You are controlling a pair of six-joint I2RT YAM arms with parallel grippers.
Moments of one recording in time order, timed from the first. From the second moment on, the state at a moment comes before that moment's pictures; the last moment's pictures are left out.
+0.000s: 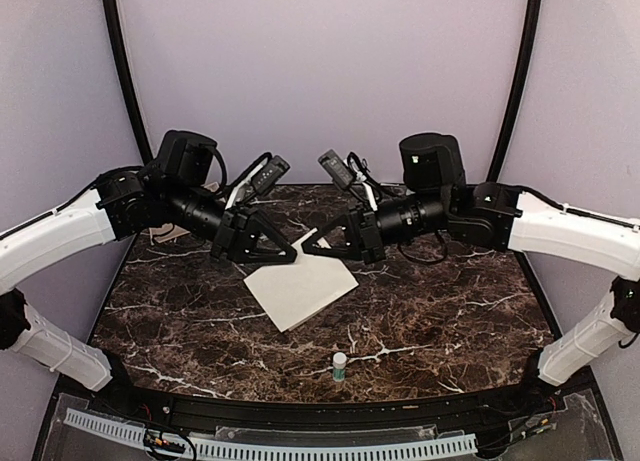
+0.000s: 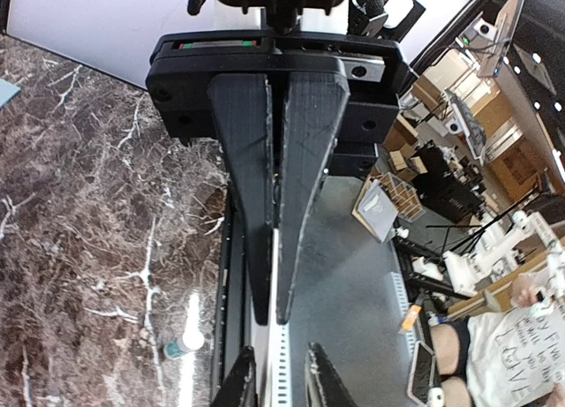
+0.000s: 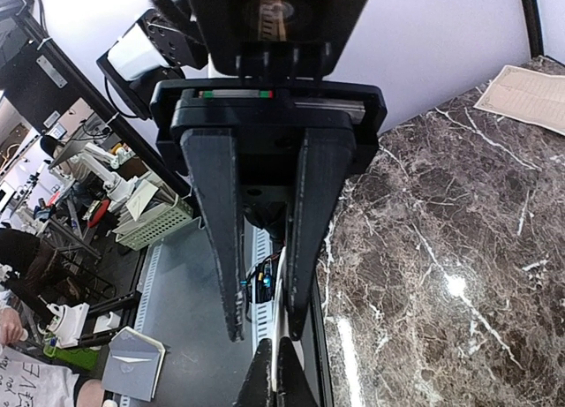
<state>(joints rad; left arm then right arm) -0.81 1.31 1.26 -0.50 0.93 -0.16 1.01 1.43 1.28 -0.18 -0.69 0.34</state>
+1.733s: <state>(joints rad) -0.80 1.19 1.16 -0.54 0.81 -0.13 0.95 1.28 1.23 -0.28 -0.54 0.35</state>
